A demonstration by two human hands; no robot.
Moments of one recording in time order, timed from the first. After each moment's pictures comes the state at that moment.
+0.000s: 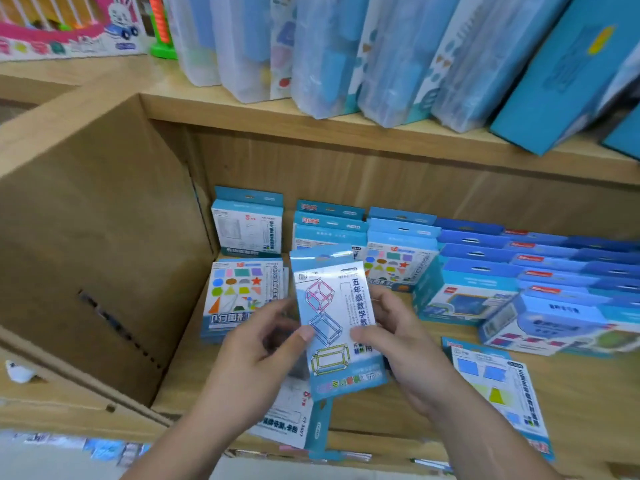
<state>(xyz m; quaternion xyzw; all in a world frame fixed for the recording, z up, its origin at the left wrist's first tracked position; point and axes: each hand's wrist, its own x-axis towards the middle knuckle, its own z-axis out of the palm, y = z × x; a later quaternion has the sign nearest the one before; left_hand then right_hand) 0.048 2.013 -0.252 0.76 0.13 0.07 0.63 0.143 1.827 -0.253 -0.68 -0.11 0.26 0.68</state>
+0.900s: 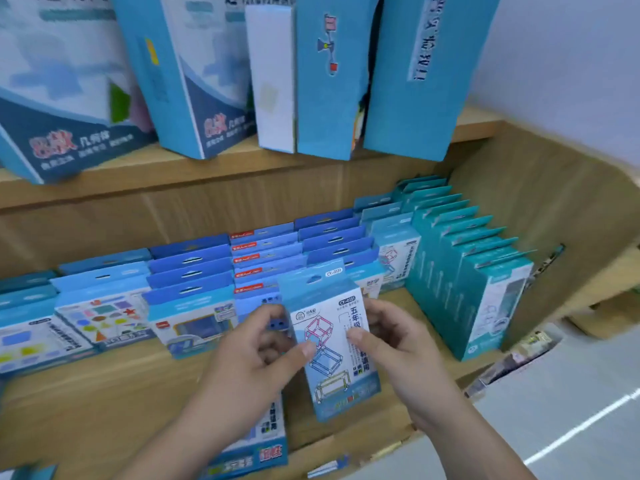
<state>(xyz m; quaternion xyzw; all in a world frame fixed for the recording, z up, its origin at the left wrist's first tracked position) 0.165 1.691 -0.224 0.77 -0.03 -0.07 0.63 0.171 1.484 -0.250 -0.69 -0.01 -0.01 0.72</state>
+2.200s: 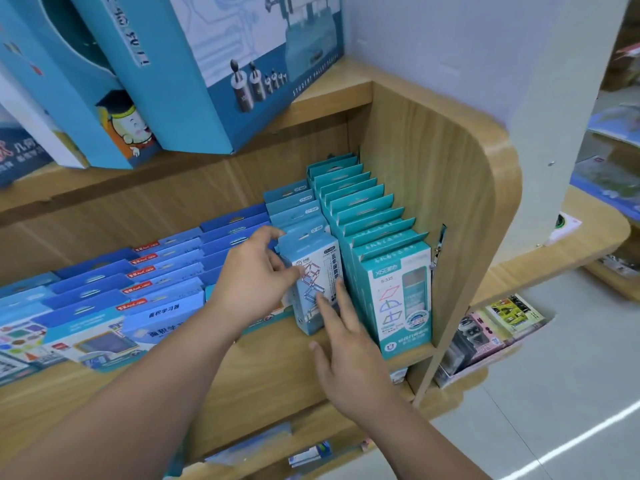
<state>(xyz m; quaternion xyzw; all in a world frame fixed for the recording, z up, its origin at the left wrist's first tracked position) 0.272 1.508 -0.209 0.93 -0.02 0.04 0.37 0.194 1.367 -0.328 -0.91 -0.10 -0.05 0.40</state>
